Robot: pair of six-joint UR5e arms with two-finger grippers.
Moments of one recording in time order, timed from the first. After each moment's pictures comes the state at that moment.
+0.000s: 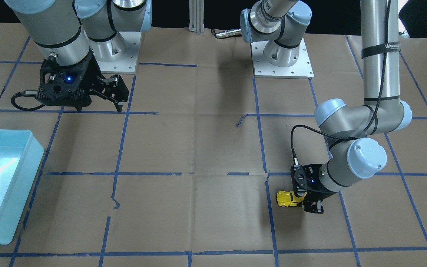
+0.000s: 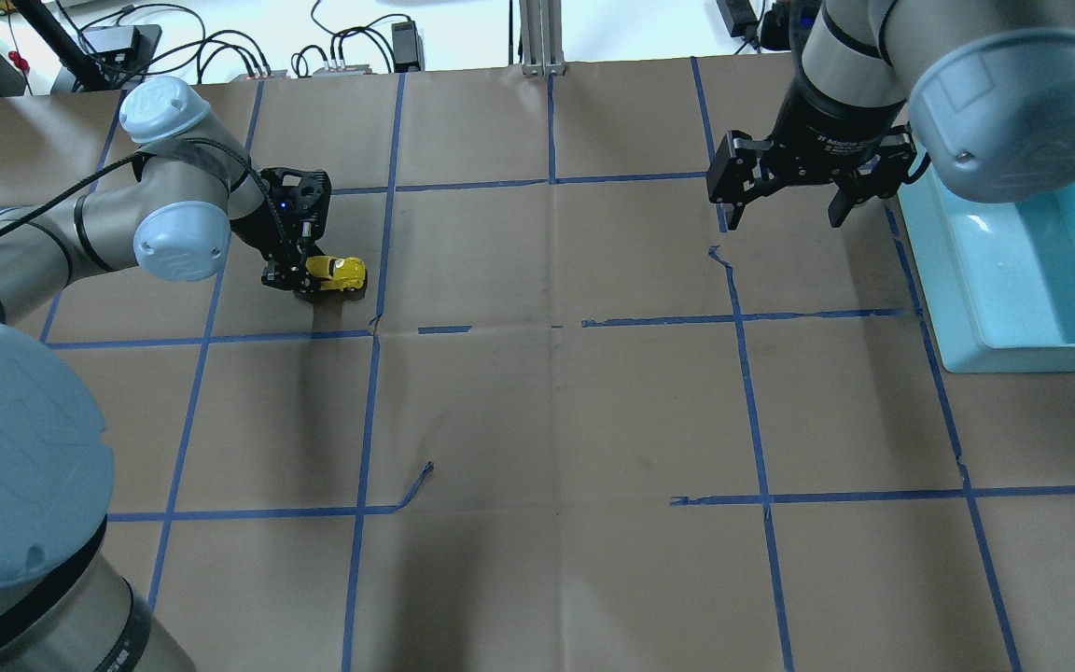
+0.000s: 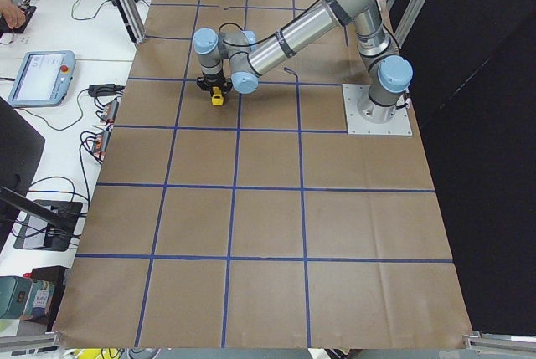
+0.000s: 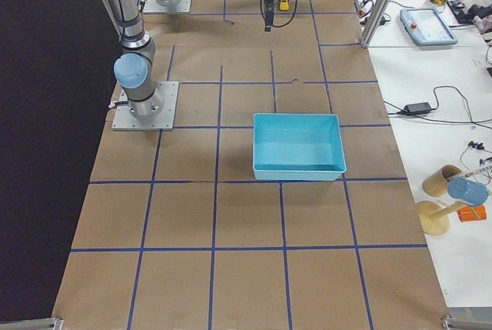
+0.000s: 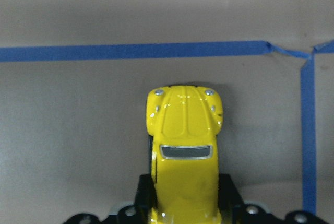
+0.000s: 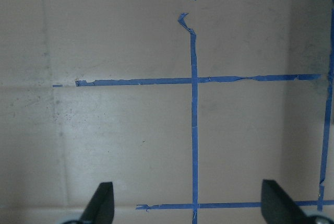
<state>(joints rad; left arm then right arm) -1.38 -2.11 -1.69 -0.93 1.46 1.79 1.62 -1.52 1.60 -1.66 -1.56 0.07</state>
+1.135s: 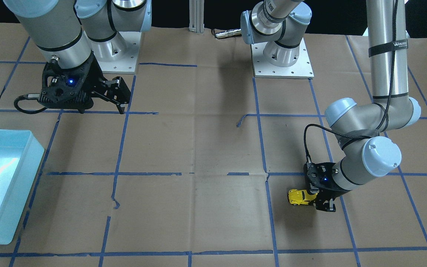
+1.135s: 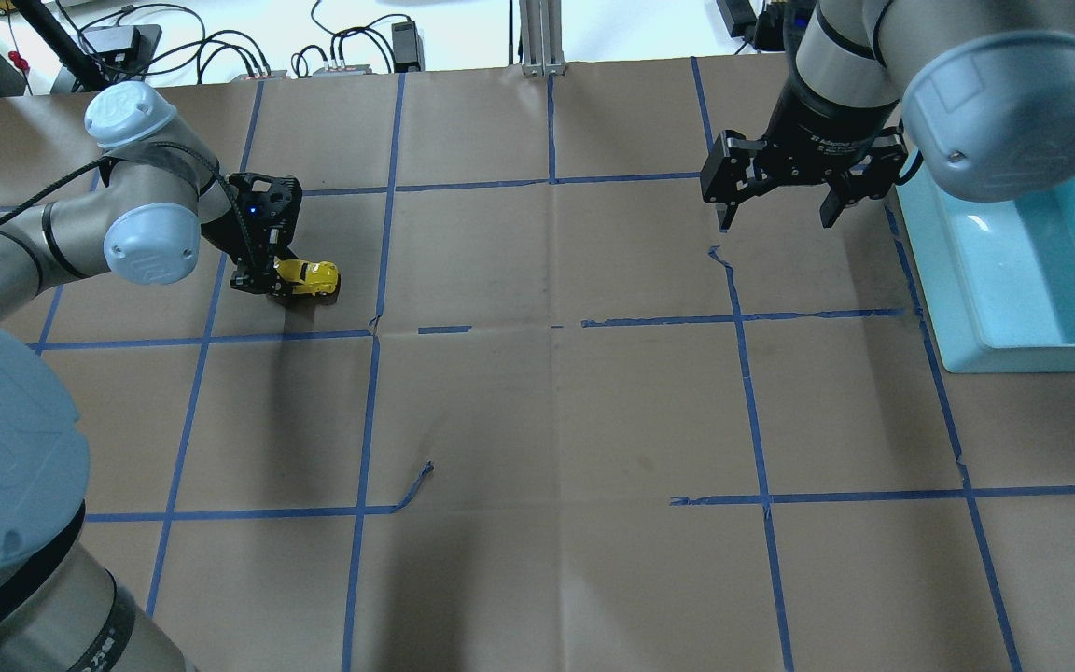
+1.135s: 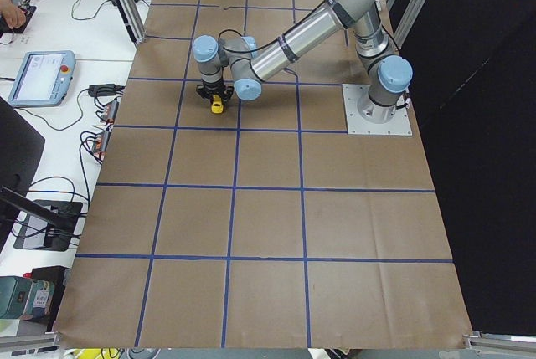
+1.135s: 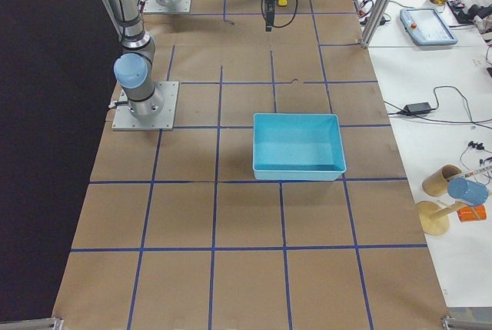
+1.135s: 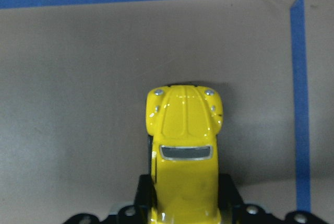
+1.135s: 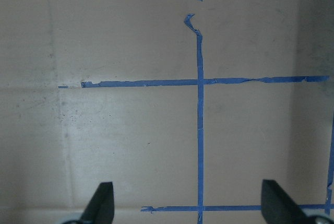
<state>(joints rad) -1.32 -2.11 -1.70 -0.94 1.48 1.87 1.62 -1.51 1.60 -1.67 -1.54 0.06</state>
